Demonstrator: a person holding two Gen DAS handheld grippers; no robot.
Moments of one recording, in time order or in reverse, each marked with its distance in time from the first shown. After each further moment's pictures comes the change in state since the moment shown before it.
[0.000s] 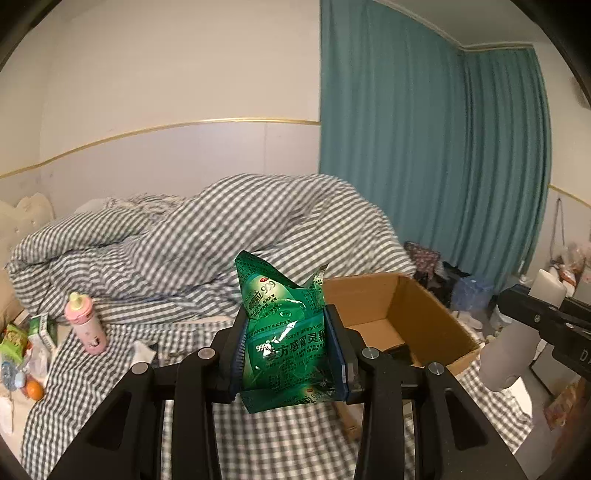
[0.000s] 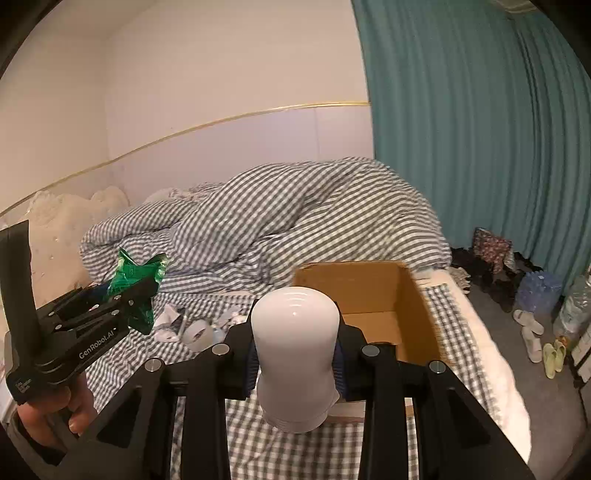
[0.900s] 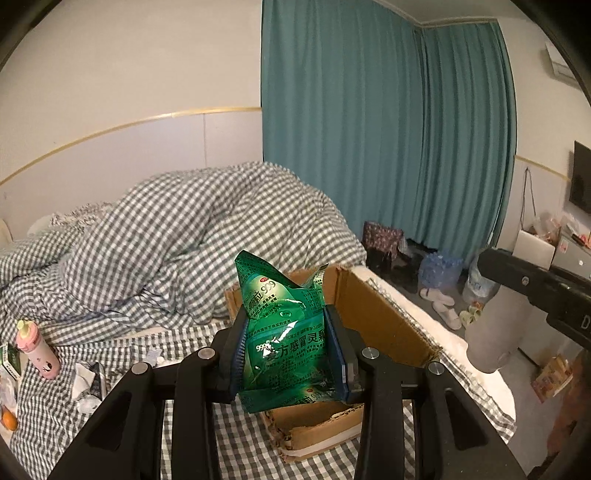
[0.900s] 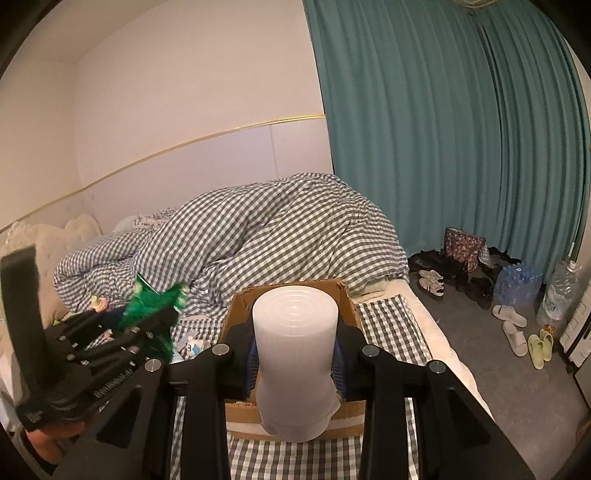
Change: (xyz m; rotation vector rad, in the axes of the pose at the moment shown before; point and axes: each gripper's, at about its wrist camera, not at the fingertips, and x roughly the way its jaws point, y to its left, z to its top) left arm 0.060 -0.090 0.008 0.096 0.069 -0.132; right arm -0.009 -0.078 0.018 0.077 -0.058 -0.079
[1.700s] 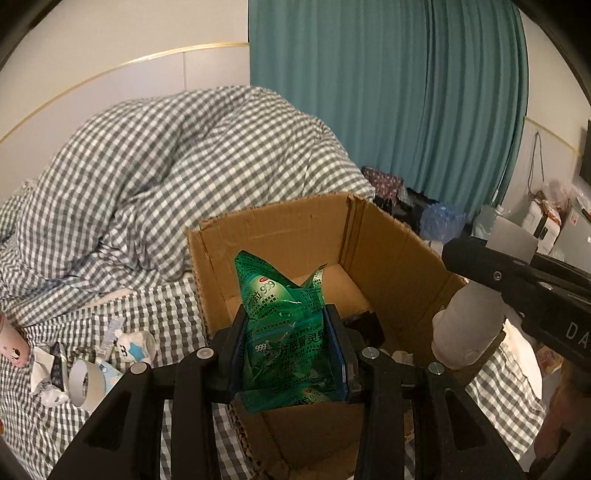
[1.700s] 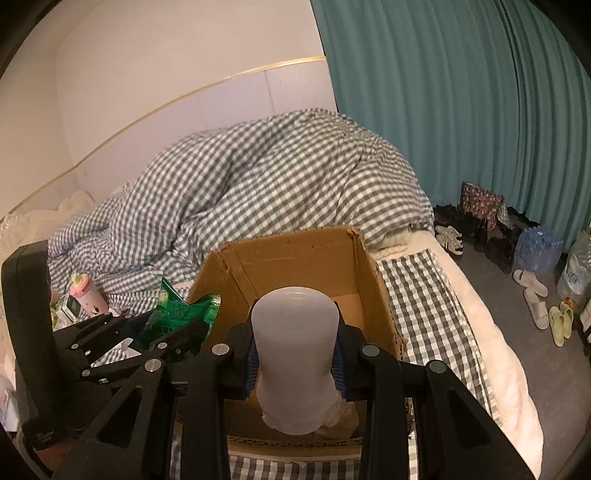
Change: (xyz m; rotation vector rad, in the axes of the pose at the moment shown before) left arm 0.120 -0.007 -0.035 0.020 0.212 -0.027; right arm 0.132 -0.030 -0.037 0.040 0.188 0.040
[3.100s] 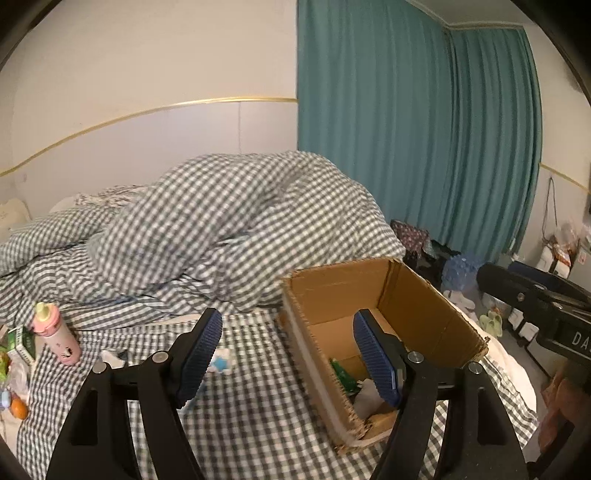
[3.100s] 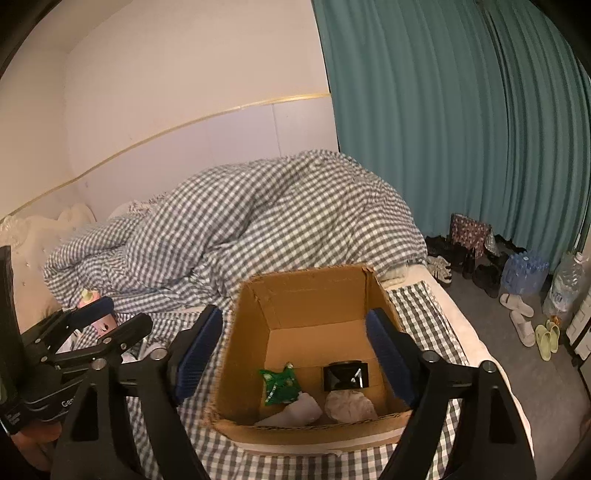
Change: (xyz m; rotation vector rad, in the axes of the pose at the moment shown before) left arm -0.136 0.075 -0.005 -0.092 -0.211 0.107; right arm -0.072 0.068 0.011 -0.035 -0.135 -0.049
